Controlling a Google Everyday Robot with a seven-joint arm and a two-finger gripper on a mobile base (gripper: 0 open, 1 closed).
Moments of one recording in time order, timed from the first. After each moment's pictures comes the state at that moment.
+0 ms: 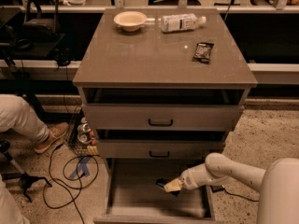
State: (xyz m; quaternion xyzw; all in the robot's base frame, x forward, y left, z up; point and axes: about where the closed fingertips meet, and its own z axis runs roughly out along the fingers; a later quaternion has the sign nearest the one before) arm 0.509 -0.100 0.303 -0.26 0.88 0.38 0.12
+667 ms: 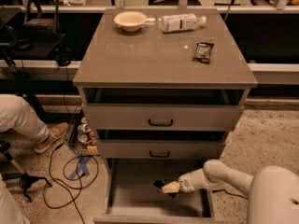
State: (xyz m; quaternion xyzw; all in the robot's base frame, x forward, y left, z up) arm 0.523 -0.095 0.251 -0.23 0.87 0.41 0.13
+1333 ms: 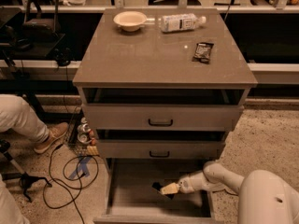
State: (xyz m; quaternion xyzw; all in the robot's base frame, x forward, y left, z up) arm 0.526 -0.093 0.223 -0.21 0.86 0.44 0.12
